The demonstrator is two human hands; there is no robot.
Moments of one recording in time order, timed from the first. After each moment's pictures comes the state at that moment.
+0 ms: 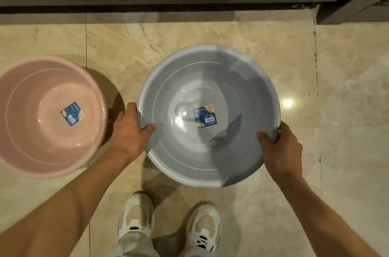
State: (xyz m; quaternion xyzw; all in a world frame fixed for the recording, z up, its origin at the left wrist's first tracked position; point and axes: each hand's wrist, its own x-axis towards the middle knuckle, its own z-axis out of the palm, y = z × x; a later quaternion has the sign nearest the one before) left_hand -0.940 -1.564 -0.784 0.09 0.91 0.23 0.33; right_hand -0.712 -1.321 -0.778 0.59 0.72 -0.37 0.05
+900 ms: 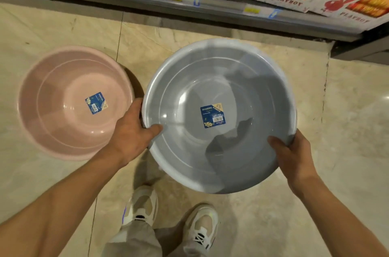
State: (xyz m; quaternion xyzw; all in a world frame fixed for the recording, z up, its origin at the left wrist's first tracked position) left_hand -0.962 -1.609 -0.734 0.01 0.83 0.42 0.35; right_hand -0.759 -1.314 -0.726 0.56 0.66 -0.49 0.05
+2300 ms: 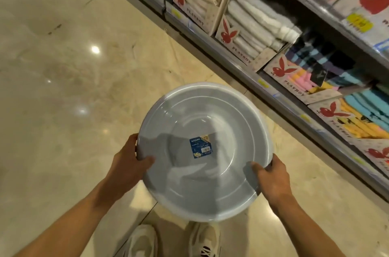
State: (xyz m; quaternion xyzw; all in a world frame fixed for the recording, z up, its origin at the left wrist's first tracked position) left_hand -1.038 -1.882 -0.731 -0.28 0.79 0.49 0.25; right_hand -1.046 -1.537 -0.703 0.36 0.81 -0.41 0.20
